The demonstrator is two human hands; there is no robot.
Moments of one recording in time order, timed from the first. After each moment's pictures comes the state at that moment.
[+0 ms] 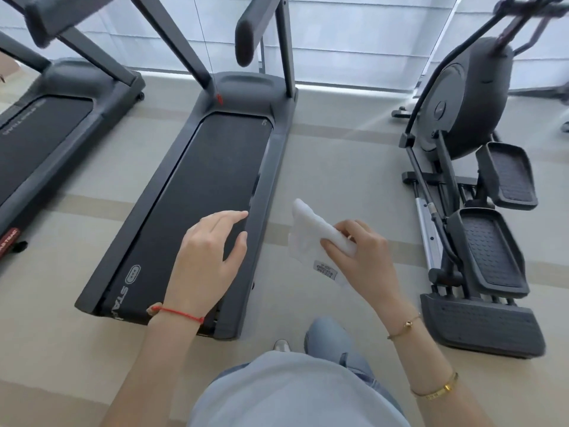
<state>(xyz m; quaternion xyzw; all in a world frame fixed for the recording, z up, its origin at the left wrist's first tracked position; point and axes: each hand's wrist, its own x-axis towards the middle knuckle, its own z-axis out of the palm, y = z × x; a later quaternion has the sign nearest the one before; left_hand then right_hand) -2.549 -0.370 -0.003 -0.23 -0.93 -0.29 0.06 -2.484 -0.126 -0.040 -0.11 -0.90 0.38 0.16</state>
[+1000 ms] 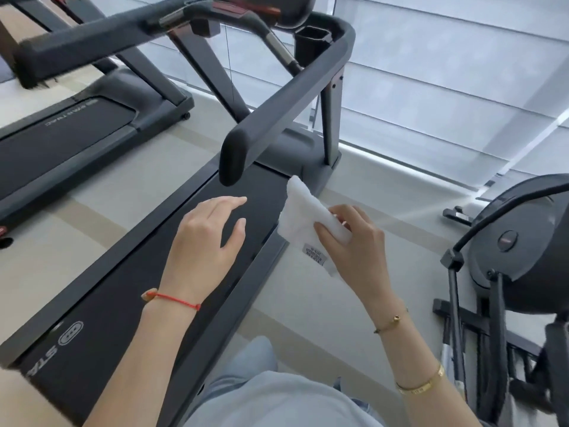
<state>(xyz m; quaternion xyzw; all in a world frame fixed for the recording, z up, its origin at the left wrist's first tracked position) -2.972 -0.139 0.016 -0.09 -0.94 -0.30 0.17 -2.981 0.097 0.002 0.04 -0.89 0.41 0.19</state>
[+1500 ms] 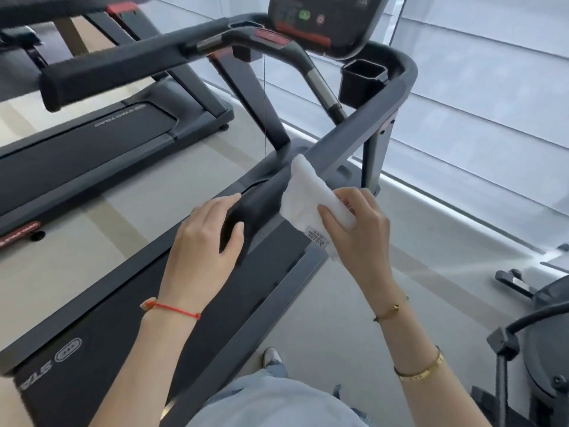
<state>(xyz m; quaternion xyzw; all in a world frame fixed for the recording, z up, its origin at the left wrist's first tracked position) -3.152 -0.143 0.016 0.01 -0.94 -0.27 0.22 -3.223 0.077 0.018 0.12 -0.87 0.43 0.21</state>
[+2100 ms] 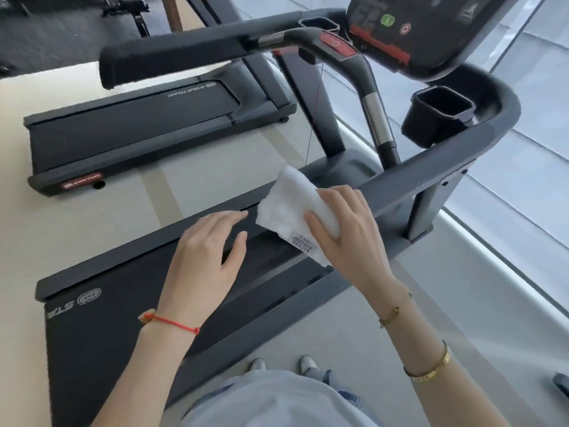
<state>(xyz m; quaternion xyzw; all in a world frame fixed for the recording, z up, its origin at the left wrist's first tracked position) -3.236 -0.112 0.015 0.16 -0.93 -0.25 0.21 -3.384 0.064 0.017 0.39 -0.85 0.33 0.12</state>
